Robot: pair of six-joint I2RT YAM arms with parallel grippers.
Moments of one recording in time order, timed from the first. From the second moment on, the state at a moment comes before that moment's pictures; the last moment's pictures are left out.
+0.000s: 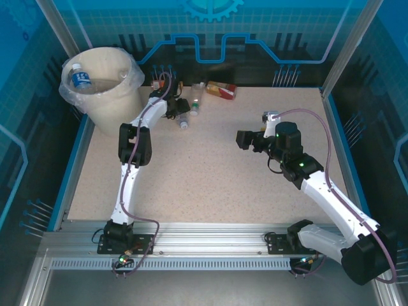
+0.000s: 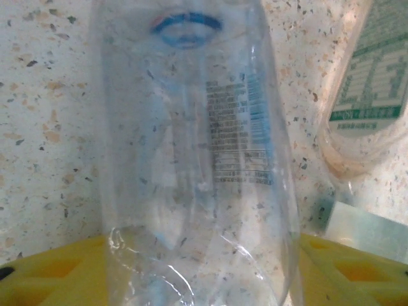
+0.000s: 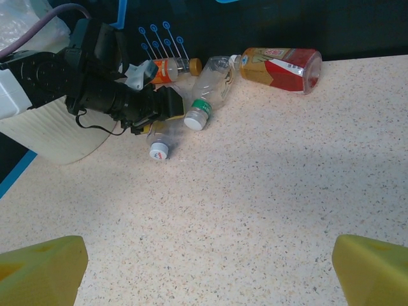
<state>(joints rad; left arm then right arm) -0.17 2.61 2.35 -0.75 0.07 -0.54 0.40 1.04 0.84 -0.20 -0.07 0.34</state>
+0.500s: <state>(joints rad) -0.18 2.21 1.79 -0.49 0.16 -0.52 0.41 1.06 0.84 -0.12 -0.17 0.32</state>
